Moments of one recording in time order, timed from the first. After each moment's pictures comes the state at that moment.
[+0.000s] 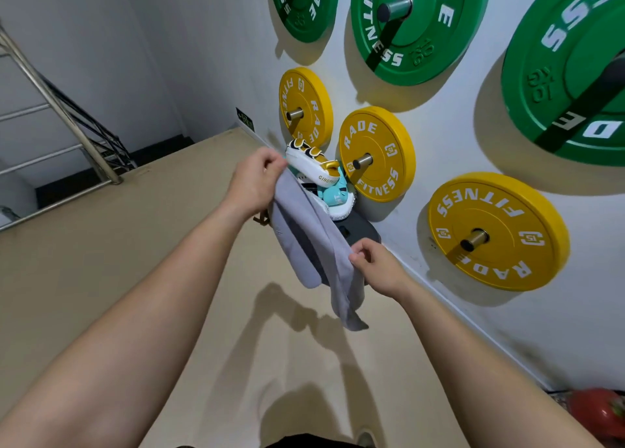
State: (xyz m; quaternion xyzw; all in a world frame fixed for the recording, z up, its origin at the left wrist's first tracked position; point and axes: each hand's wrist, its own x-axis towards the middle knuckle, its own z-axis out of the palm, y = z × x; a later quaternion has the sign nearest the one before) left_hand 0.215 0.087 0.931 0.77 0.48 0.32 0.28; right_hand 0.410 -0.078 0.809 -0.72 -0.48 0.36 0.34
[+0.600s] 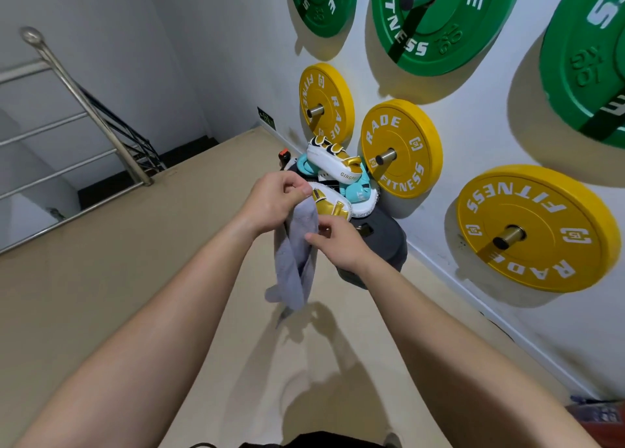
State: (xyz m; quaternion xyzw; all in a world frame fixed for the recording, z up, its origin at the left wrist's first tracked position) left_hand 0.193 0.073 0.928 0.80 0.45 0.22 0.34; right_hand 0.330 -0.009 0.848 -0.62 -0.57 0.38 0.38
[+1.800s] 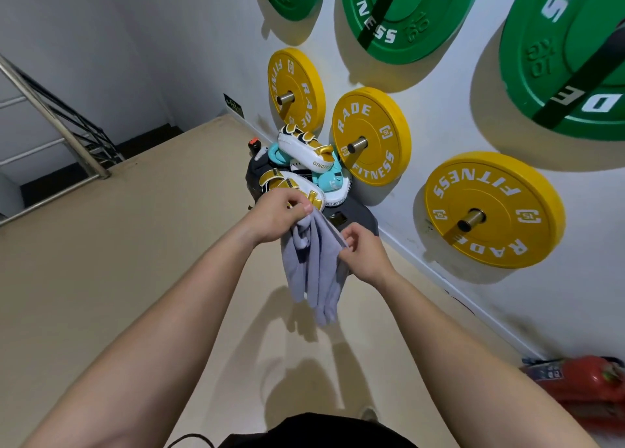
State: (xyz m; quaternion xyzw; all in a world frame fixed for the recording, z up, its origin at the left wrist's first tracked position) left_hand 0.214 0.054 0.895 0.83 0.40 0.11 0.38; right_hand 0.383 -0.060 0.795 -0.76 -0.44 0.32 0.36
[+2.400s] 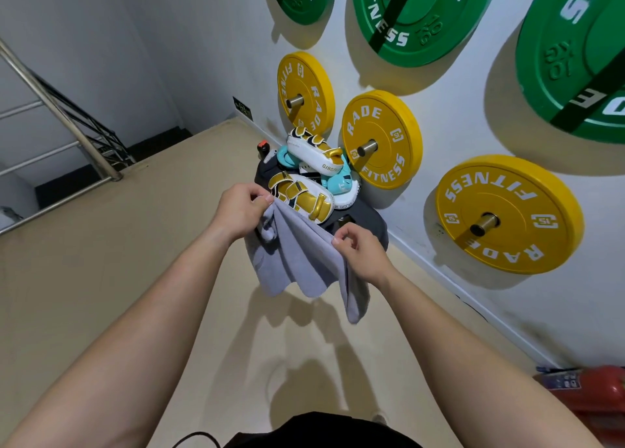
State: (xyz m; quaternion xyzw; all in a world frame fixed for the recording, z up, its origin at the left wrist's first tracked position) left_hand 0.162 0.098 0.886 0.76 0.55 0.20 0.29; right_hand 0.366 -0.043 0.801 -0.70 -0.49 0.34 0.40
